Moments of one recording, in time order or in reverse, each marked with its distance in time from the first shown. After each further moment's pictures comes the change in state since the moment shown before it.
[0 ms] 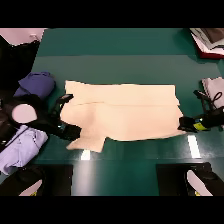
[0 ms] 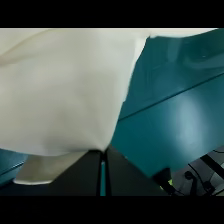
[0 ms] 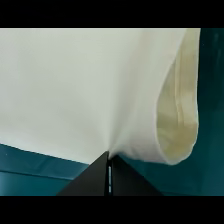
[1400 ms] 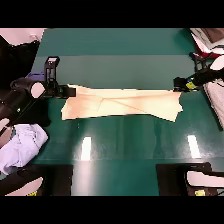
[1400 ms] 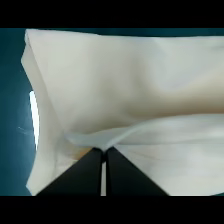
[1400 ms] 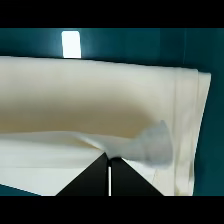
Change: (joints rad) left arm 0.181 -0.331 0.156 0.399 0.599 -0.010; right arm 0.068 -0.638 0.617 -0.018 -0.232 -0.019
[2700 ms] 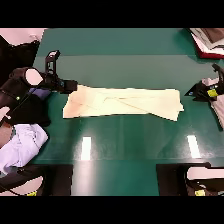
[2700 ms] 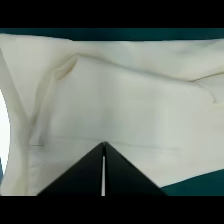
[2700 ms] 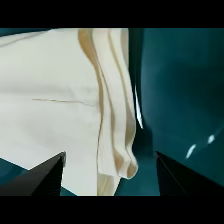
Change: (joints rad) left arm 0.037 -0.081 0.138 -0.239 -0.109 0.116; right arm -0.407 -0.099 -0.029 0.294 0.161 -0.292
